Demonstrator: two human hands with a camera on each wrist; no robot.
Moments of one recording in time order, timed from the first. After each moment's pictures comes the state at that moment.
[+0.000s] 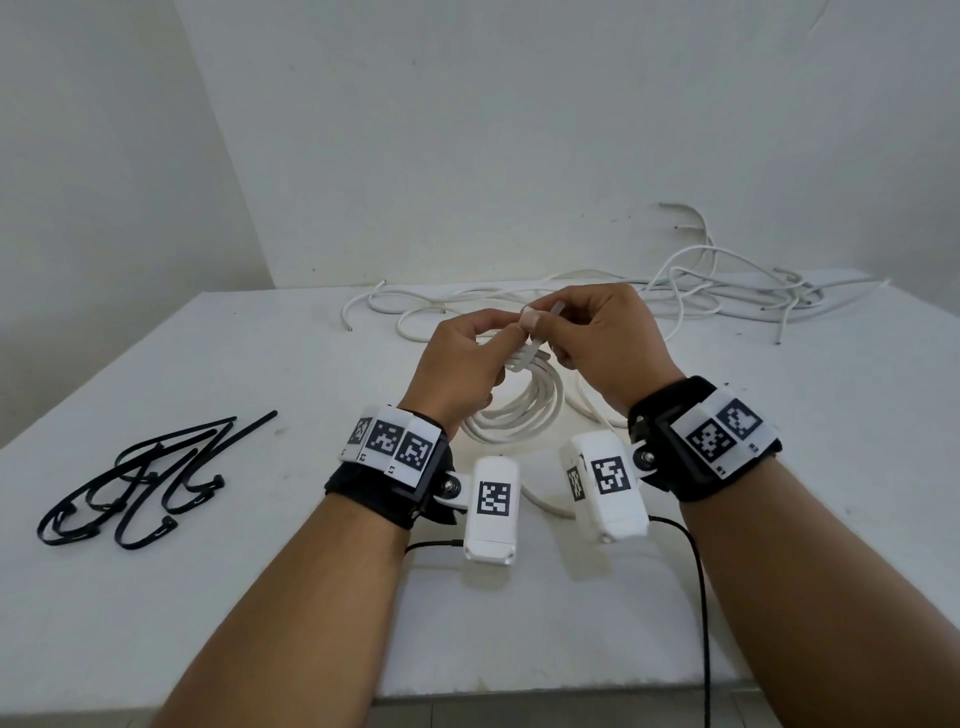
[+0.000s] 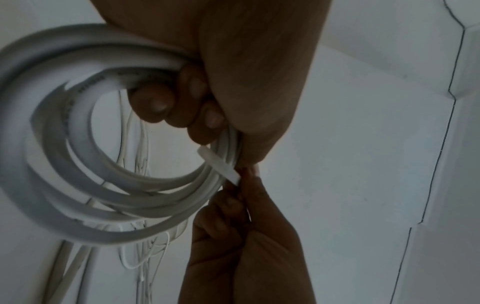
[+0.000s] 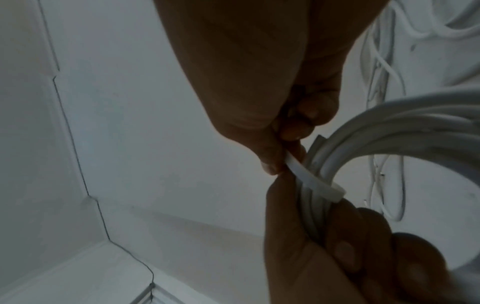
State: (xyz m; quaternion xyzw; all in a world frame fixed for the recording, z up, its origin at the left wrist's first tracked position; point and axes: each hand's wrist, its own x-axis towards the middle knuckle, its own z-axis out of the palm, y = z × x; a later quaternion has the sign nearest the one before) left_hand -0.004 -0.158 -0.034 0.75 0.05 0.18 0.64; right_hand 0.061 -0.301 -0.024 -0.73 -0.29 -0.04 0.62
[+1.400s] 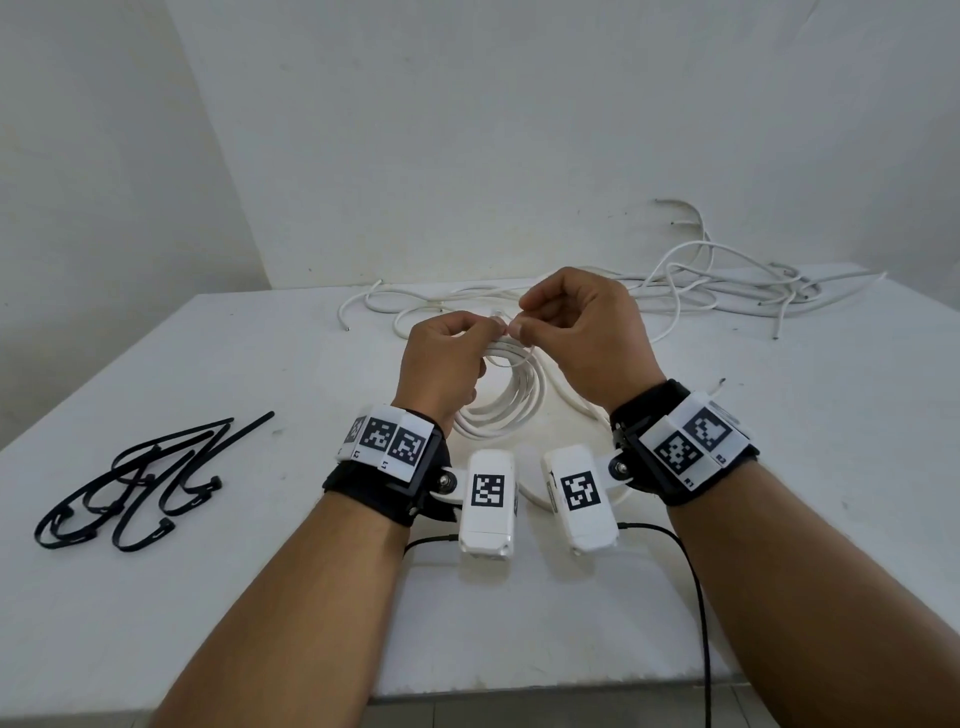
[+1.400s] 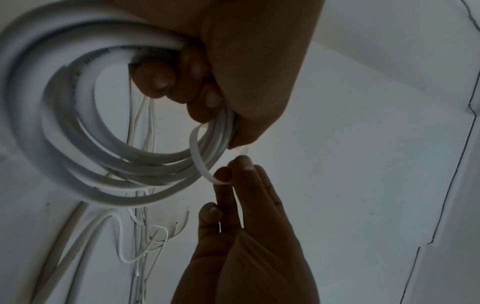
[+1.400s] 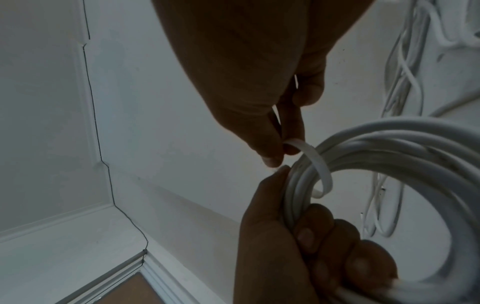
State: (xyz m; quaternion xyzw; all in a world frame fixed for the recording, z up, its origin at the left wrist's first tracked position) left_hand 0.001 -0.153 -0.037 0.72 0.14 0.22 0.64; right_hand 0.057 -0.292 -0.027 -0.74 -0.29 -0.11 0.59
